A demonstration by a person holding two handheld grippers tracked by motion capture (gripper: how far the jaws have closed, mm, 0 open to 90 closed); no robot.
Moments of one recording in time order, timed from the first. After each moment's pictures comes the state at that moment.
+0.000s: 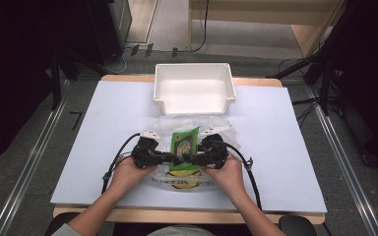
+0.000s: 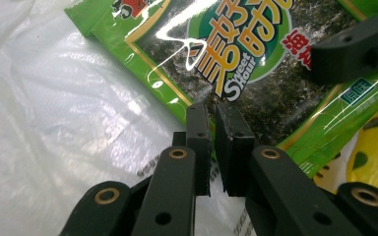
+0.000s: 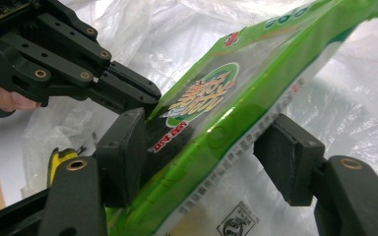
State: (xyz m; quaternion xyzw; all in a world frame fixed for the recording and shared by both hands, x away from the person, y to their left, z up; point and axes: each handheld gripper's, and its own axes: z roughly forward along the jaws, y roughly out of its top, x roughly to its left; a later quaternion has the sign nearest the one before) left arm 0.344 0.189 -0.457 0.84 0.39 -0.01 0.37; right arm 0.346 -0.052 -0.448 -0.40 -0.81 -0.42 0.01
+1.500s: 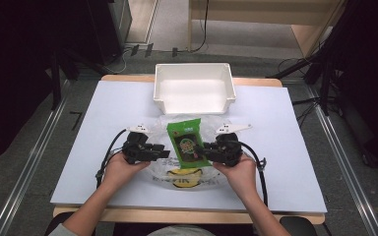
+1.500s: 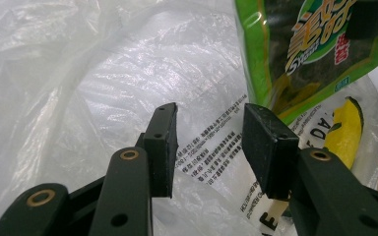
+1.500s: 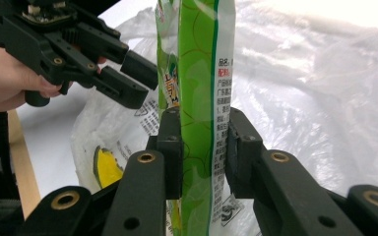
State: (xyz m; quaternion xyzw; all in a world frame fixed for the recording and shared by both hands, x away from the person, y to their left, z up) left arm 0.347 0.215 -0.439 0.82 0.40 -0.02 0.41; right arm 0.334 -0.086 -0.418 -0.37 -0.79 -0.48 -0.01
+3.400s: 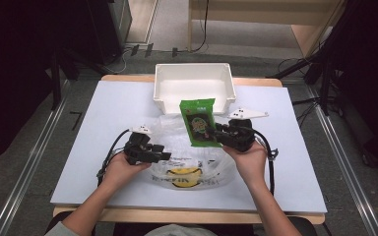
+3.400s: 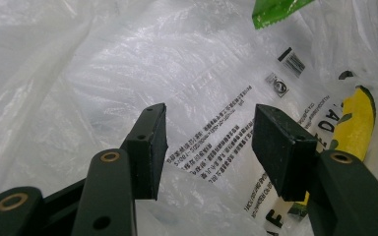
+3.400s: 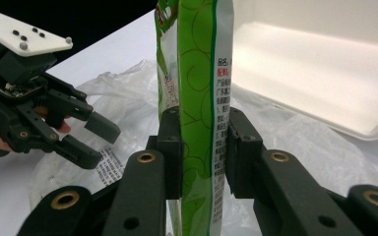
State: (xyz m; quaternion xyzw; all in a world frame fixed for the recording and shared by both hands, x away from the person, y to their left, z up) left arm 0.349 0.211 -0.445 0.83 0.39 -0.02 0.39; right arm 0.353 -0.110 -0.382 -0.38 -0.77 -0.50 -0.11
